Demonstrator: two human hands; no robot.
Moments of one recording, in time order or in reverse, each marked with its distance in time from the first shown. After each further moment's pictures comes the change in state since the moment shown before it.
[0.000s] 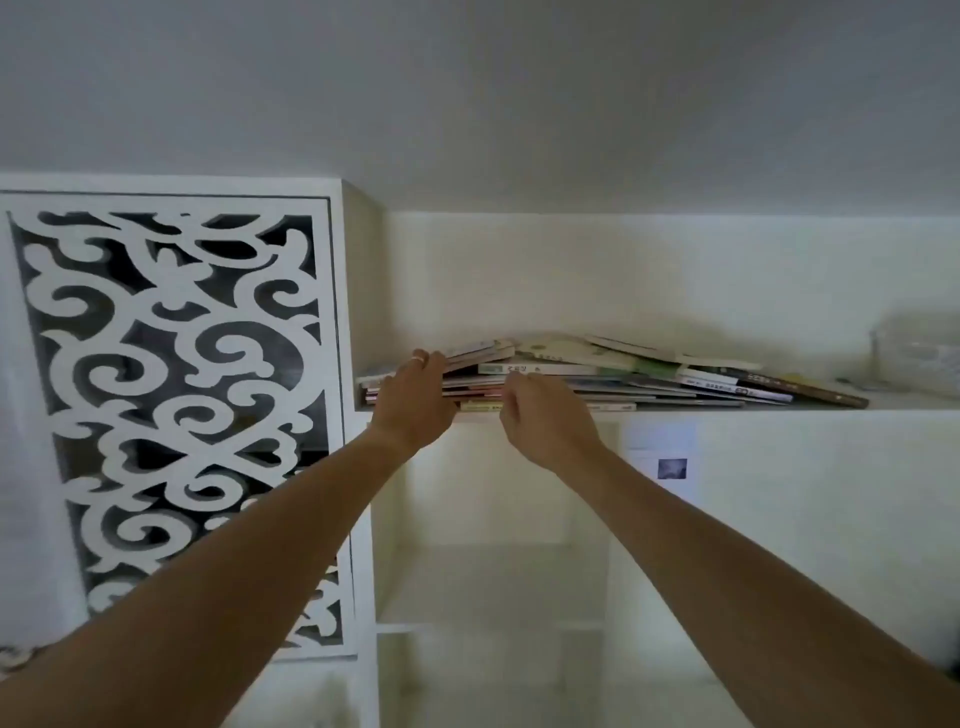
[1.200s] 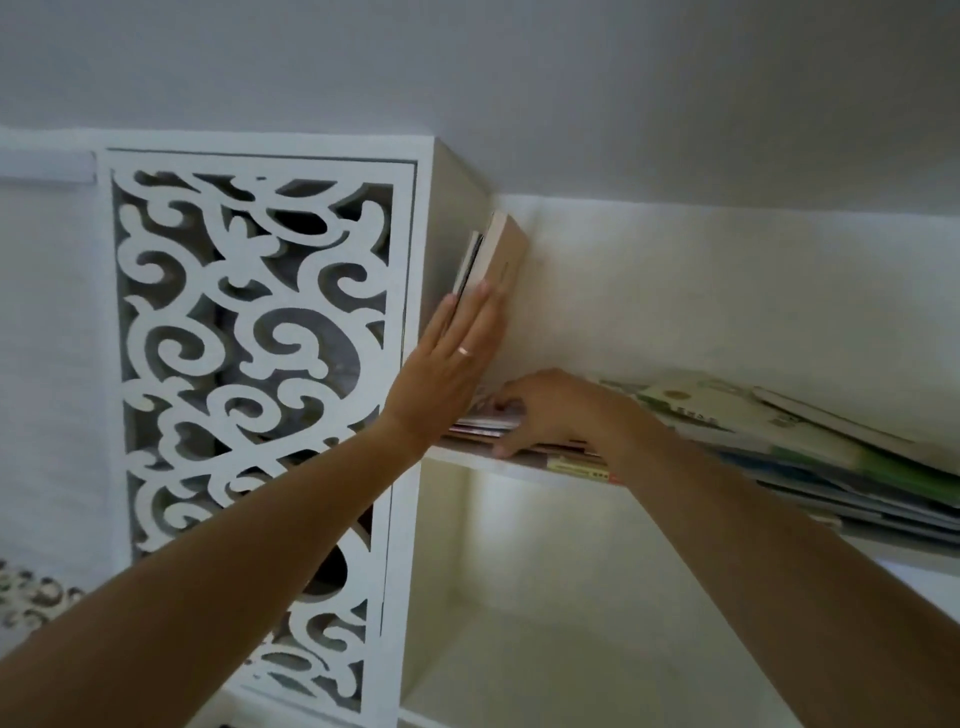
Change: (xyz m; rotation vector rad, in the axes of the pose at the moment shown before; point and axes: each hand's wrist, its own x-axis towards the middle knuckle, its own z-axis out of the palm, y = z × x) left_hand 0.078 -0.098 0.036 0.977 0.419 0.187; right_hand 0.174 -0.018 0.079 -0.029 -0.635 -0.350
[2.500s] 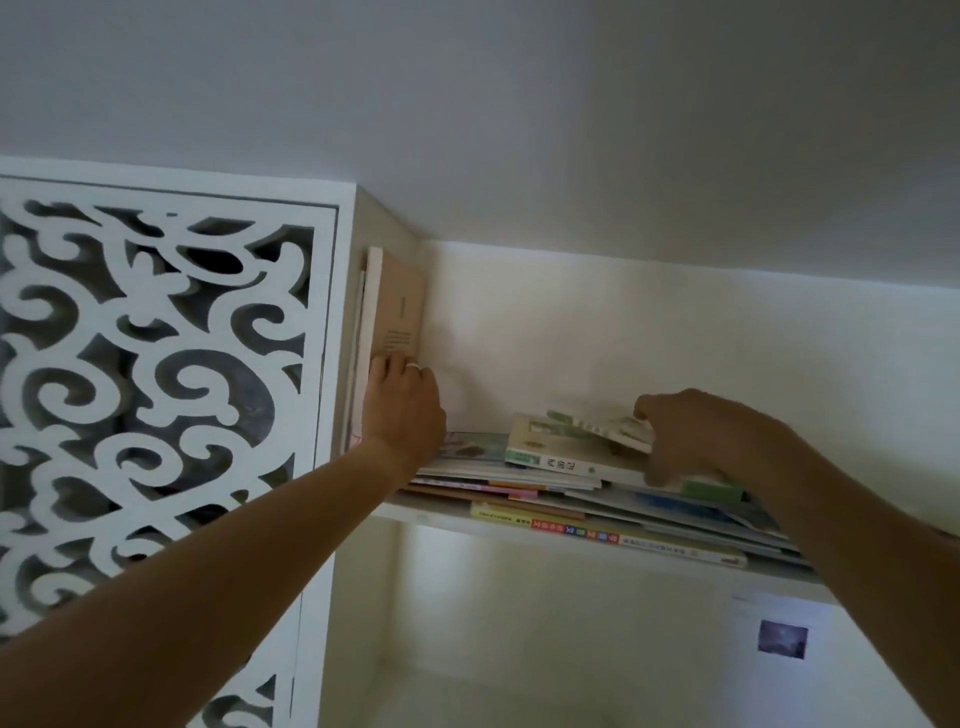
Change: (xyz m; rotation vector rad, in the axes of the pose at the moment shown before) left_hand 0.051 0.037 -0.012 -0.250 -0.423 -0.272; right_hand -0.118 0.109 -0.056 -0.220 -0.014 0.592
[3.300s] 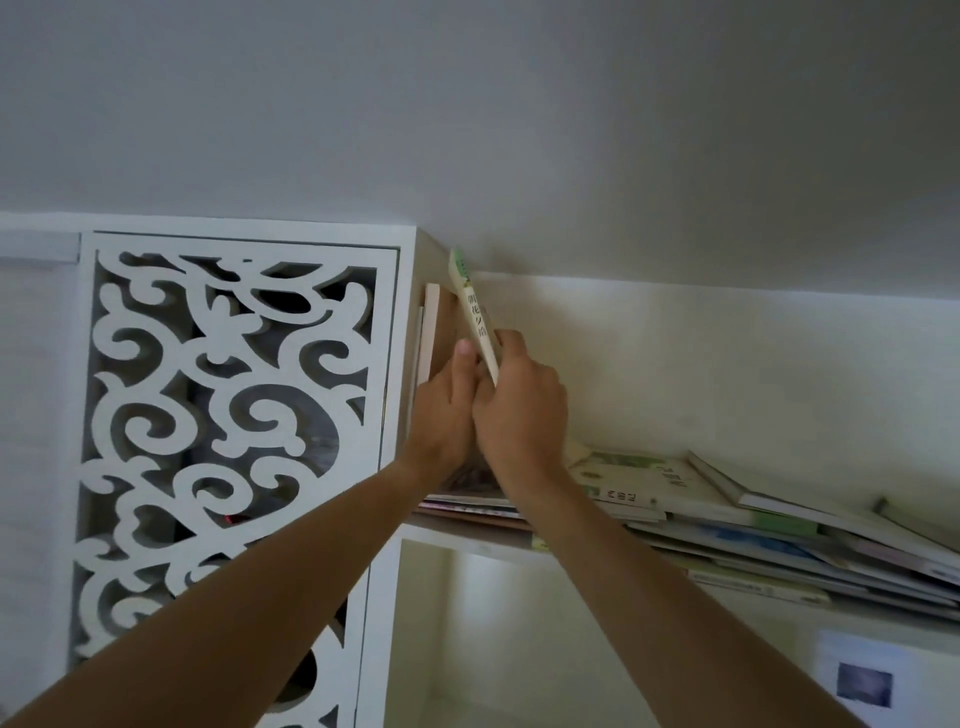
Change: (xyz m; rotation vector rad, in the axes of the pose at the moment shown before) left_hand -0.007 -0.026 -0.034 -1.578 0.141 -0.125; right_hand -0.008 -0.202 -0.021 0.934 0.938 -0.251
